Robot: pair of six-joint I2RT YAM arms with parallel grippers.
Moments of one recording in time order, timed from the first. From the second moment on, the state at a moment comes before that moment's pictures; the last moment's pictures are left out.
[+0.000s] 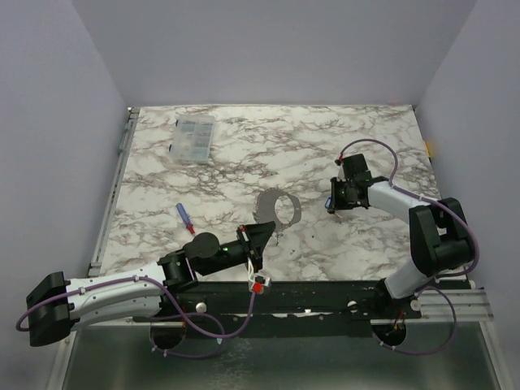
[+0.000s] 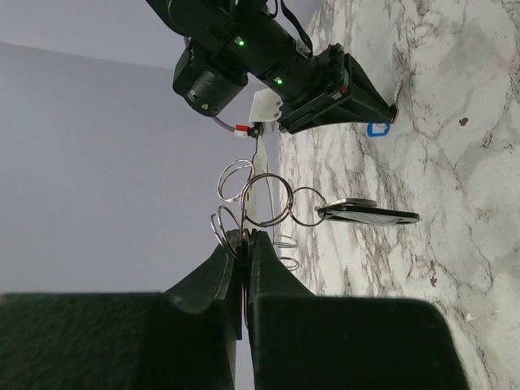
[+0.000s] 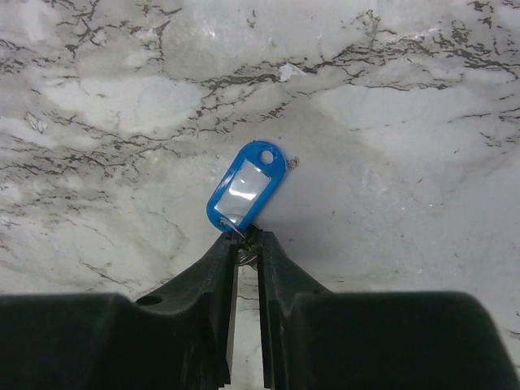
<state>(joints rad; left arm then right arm) -1.16 0.78 0.33 0.39 0.07 1.35 0.27 1.59 0.86 -0.31 -0.08 0.21</state>
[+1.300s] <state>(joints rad) -1.16 0.79 0.32 0.39 0.07 1.35 0.34 1.29 0.96 -0.54 -0.24 0.06</state>
